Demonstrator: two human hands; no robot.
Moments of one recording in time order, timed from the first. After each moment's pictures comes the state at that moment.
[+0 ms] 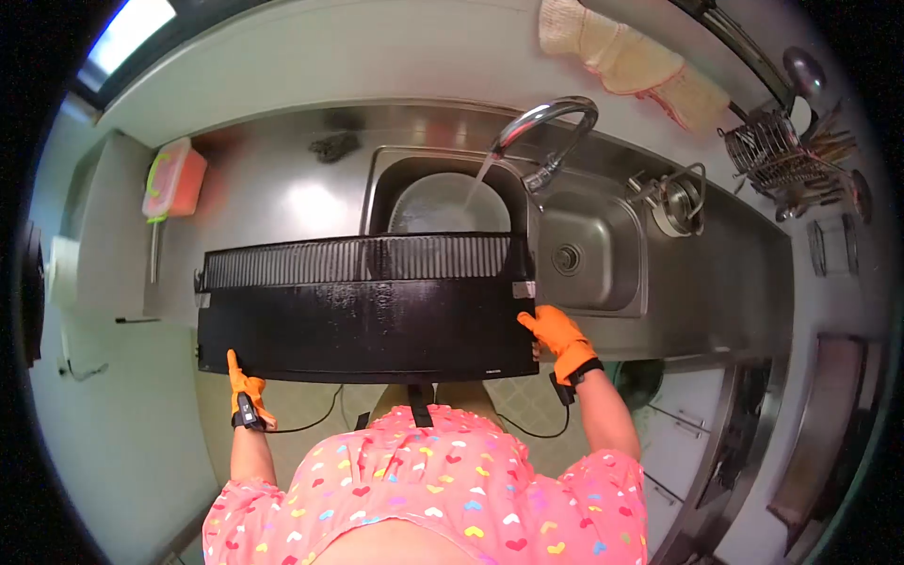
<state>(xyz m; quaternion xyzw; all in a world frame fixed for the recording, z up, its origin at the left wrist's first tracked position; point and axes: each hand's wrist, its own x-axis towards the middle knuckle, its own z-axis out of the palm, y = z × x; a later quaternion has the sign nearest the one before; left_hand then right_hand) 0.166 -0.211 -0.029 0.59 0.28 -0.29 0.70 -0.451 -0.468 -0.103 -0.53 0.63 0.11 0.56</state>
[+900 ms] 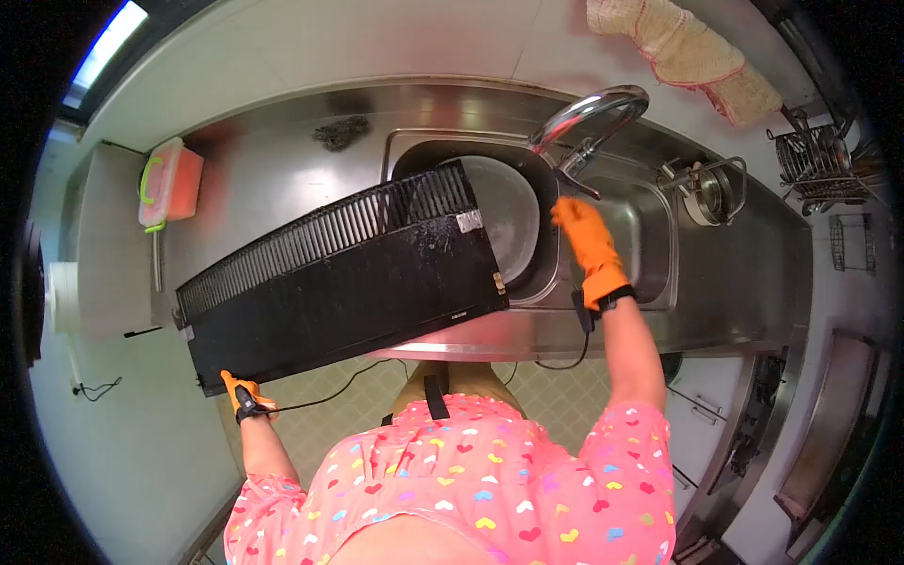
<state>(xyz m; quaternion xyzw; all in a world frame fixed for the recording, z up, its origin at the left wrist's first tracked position) 0.277 -0.090 -0.111 0.86 0.24 -0.21 0.41 -0.380 -0.644 -0.125 -0.48 0.60 -0.23 0.59</state>
